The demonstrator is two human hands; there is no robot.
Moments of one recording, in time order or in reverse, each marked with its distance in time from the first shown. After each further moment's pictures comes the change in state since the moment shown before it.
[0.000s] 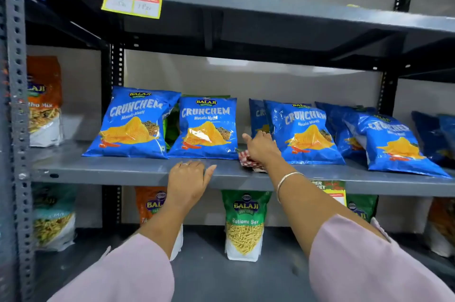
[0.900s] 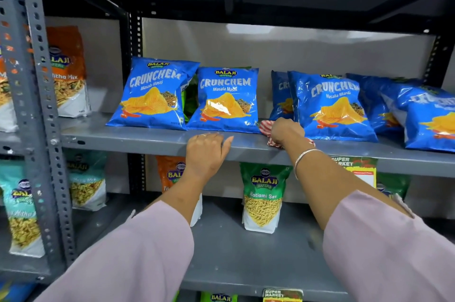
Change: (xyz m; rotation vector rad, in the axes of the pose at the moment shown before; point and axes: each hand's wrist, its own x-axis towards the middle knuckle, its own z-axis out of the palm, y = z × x) left_hand -0.003 0.003 -0.007 0.087 -0.098 -0.058; right_hand -0.003 0.009 0.012 -0.290 -0.044 0.067
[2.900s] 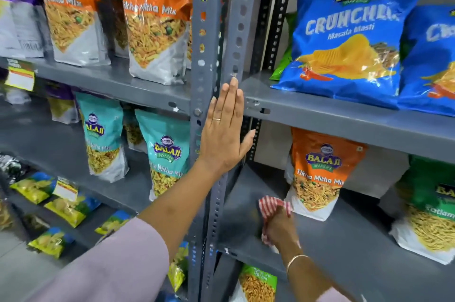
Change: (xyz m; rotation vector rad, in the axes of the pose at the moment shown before) left_hand -0.106 -0.319 -0.047 0.075 0.076 0.021; right_hand -0.120 -0.256 0.405 0.015 -0.268 -0.297
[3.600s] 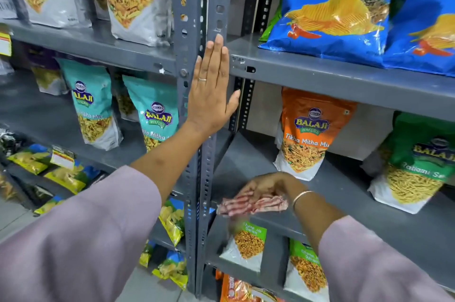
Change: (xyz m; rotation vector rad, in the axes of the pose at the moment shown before) left_hand 0.004 0.007 -0.014 -0.006 -0.055 -0.046; right_hand -0.007 -0.013 -0.073 0.410 -1.110 -0.444
